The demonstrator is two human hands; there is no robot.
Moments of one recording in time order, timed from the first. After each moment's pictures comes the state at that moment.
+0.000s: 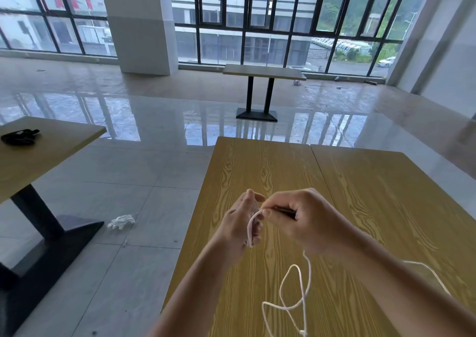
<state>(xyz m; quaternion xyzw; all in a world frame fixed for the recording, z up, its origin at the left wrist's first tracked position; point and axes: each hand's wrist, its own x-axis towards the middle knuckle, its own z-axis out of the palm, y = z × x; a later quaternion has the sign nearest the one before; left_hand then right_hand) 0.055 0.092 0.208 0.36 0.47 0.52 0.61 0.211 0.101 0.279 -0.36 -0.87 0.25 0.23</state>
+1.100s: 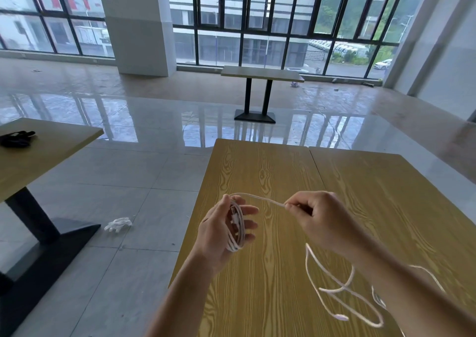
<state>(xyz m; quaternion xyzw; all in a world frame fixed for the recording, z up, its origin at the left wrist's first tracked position) 0.029 0.083 0.201 0.29 0.38 0.60 0.64 0.231 0.126 0.261 -0.47 -0.82 0.18 0.26</state>
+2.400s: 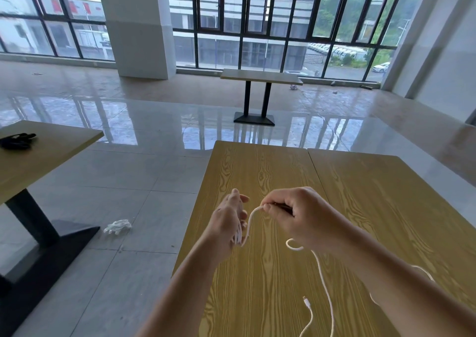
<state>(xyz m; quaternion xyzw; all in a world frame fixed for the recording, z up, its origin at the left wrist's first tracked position) 0.042 0.103 0.208 0.30 0.56 0.51 0.57 0.210 0.109 0.284 -0.39 -0.87 0.24 0.21</state>
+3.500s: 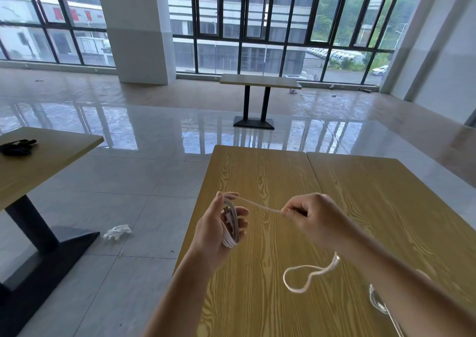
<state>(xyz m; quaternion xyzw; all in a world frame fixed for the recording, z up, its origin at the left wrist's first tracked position) 0.032 0.090 0.208 0.25 0.39 0.62 0.64 0.239 0.129 0.265 -0.49 -0.81 0.23 0.21</state>
